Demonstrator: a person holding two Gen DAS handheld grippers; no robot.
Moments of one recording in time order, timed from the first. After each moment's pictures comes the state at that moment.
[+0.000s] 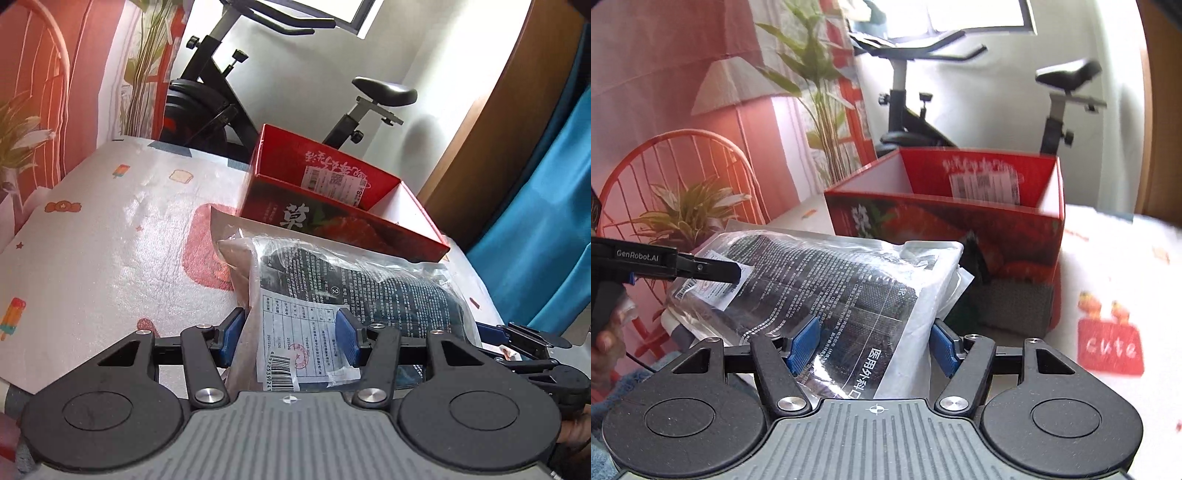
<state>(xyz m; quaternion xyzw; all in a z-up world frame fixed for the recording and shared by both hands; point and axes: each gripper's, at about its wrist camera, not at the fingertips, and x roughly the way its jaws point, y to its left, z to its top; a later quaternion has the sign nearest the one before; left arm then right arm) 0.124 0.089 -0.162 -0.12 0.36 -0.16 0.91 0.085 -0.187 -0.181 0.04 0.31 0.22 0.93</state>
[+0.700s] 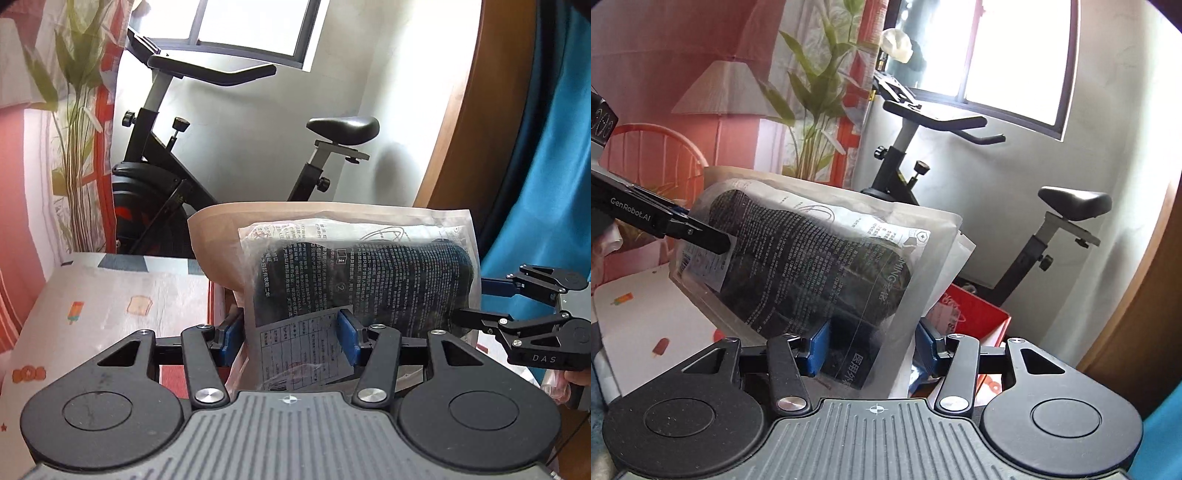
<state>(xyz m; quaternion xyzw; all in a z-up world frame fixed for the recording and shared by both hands) 0.234 0.052 -0.103 -0.04 0.28 -0.22 0.93 0.200 -0.207 -0.099 -0.12 0.23 0.19 0.95</state>
